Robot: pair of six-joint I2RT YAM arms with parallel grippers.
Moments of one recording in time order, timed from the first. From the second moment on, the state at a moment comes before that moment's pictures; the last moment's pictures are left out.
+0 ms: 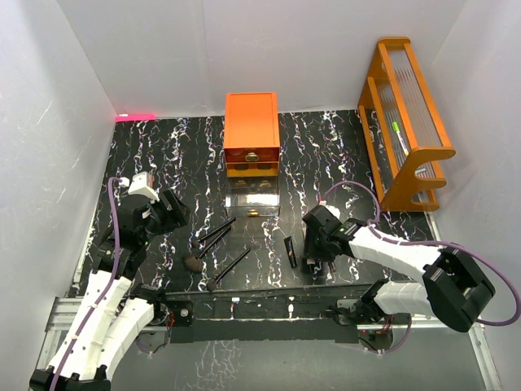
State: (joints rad) left arm -0.24 0.62 0.68 -0.60 -0.02 -0.51; right arm 0.72 1.22 0.58 -0.55 0.10 0.86
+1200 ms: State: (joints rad) left arm -0.24 0.61 0.68 -0.60 -0.02 -0.51; right arm 0.76 1.36 1.29 -0.74 0.15 0.64
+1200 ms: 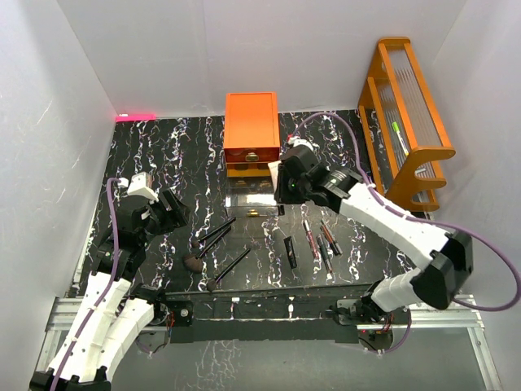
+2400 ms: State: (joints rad) left arm -0.24 0.59 0.68 -0.61 -0.02 -0.51; right arm 0.79 1.71 1.57 -0.70 0.16 0.38
